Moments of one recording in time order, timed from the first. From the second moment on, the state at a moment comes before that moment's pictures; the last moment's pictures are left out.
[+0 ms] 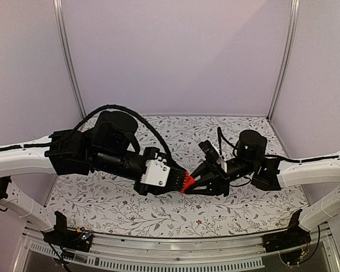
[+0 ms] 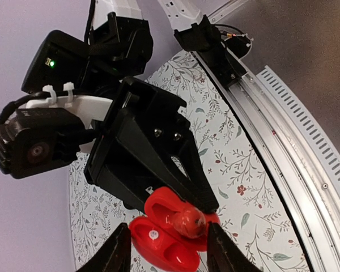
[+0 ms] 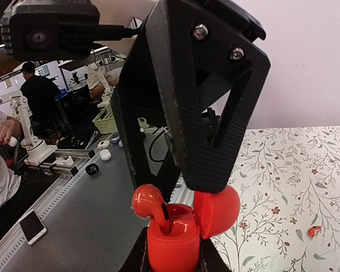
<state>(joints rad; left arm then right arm) -1.26 1.32 1.24 -0.44 0.17 0.83 0.96 1.36 0.70 0.60 -0.98 0.16</state>
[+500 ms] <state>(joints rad) -1.26 1.34 1.24 -0.40 0.17 0.82 0.97 1.37 0.73 0.53 -0.96 0.11</state>
